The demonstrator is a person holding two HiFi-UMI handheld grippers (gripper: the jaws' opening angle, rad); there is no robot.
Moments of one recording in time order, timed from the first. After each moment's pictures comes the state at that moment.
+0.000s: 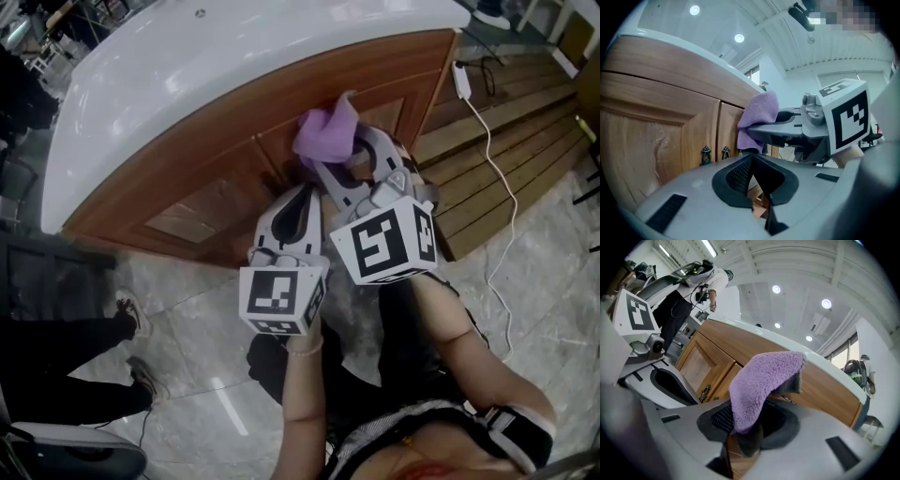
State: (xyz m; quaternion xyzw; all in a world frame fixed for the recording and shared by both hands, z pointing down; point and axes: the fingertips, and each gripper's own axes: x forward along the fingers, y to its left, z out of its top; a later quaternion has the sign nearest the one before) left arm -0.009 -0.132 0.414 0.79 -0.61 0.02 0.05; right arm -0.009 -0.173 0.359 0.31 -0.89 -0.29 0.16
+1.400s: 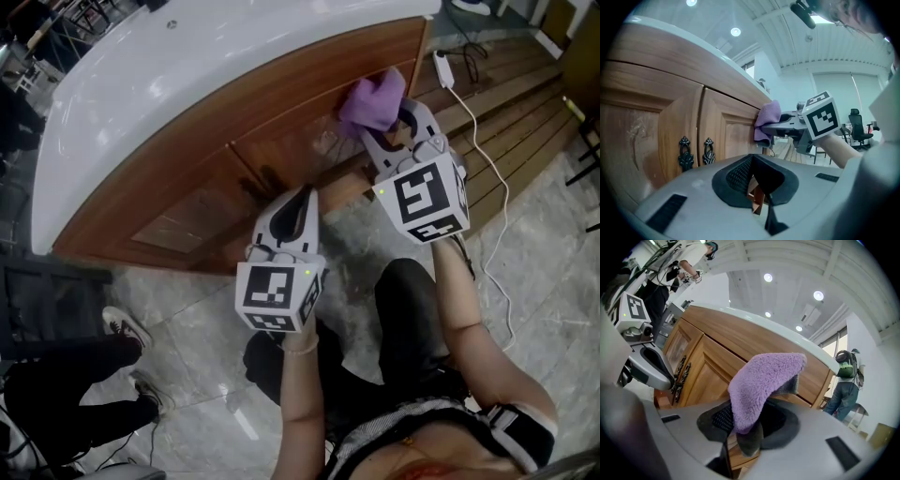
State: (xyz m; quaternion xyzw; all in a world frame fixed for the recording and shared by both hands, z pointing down) left arm 0.017 -0.141 0.429 0.82 -0.57 0.04 0.06; right arm 0.080 -0.238 0.367 0.38 -0.87 -0.24 0.20
